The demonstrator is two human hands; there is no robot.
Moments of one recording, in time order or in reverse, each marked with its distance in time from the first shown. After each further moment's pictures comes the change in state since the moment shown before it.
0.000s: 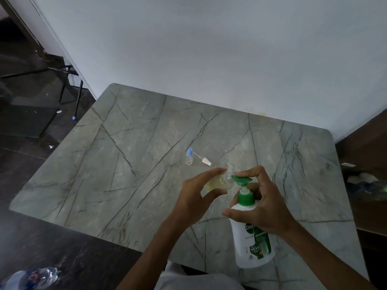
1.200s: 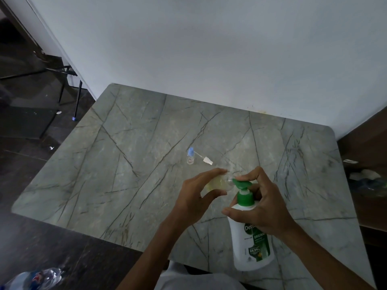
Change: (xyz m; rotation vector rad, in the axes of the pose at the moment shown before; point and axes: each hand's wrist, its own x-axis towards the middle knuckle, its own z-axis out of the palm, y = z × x) left_hand 0.000 -0.006 -0.006 0.013 -0.036 0.037; right_hand 0.001 -0.001 0.010 0.027 0.073 0.011
